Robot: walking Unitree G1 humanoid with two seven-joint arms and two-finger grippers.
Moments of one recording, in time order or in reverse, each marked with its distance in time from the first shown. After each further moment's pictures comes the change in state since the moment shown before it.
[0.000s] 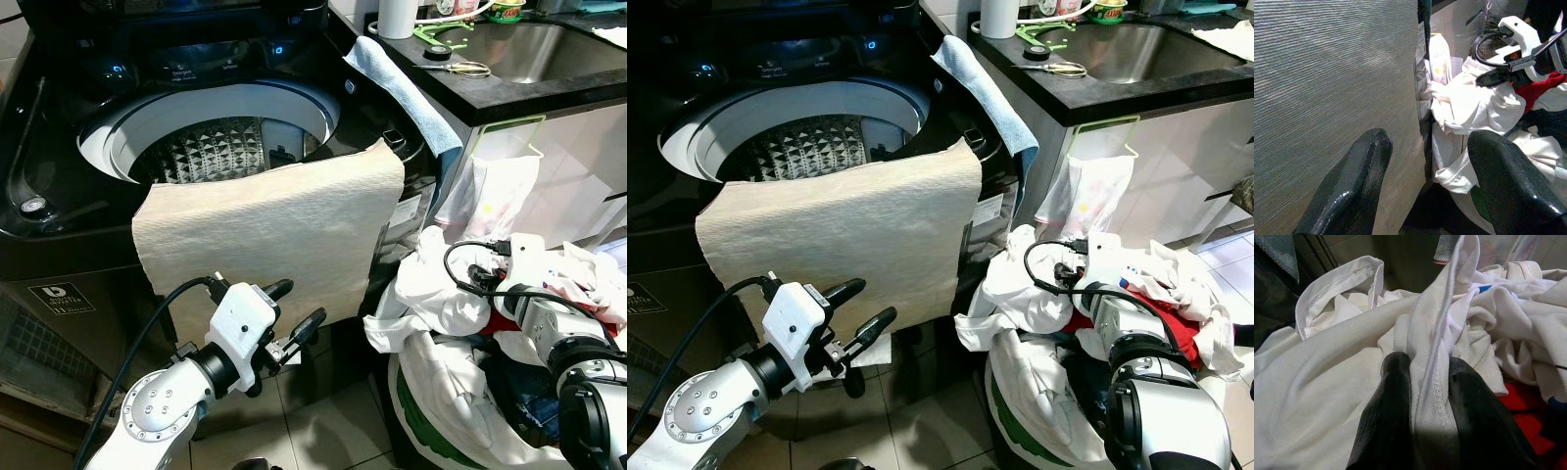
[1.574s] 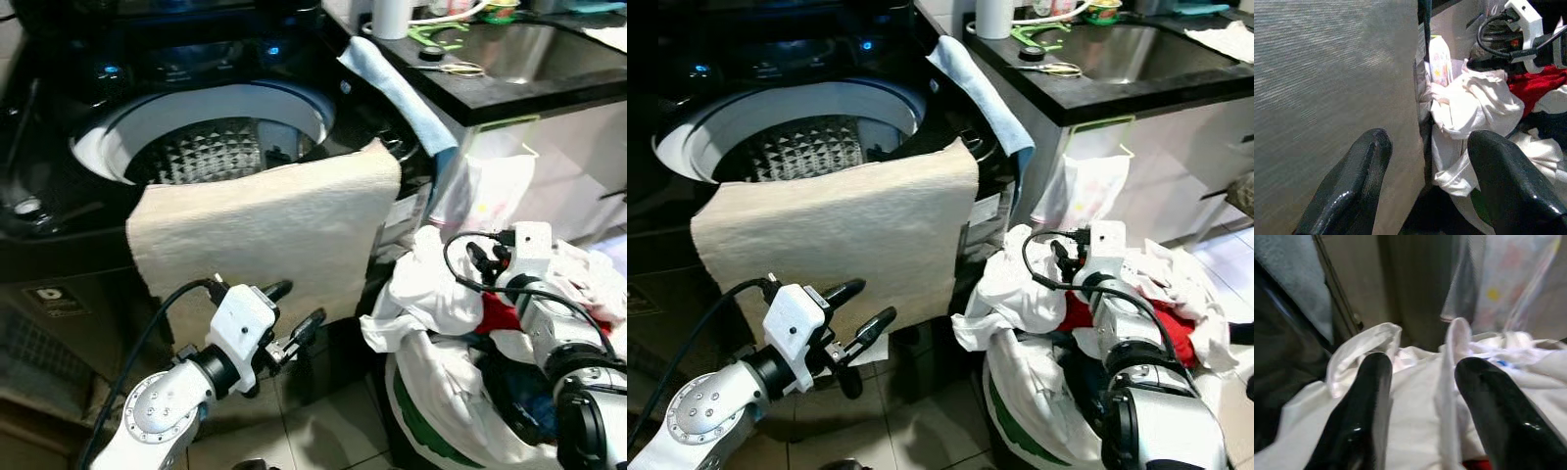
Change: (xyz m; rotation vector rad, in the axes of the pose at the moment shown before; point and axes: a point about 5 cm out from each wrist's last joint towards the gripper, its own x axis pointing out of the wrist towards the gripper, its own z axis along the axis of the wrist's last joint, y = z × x) left arm 0.000 0.000 -0.003 -0.003 -0.005 0.011; right arm -0.002 0.006 0.013 -0.020 -0.217 0.051
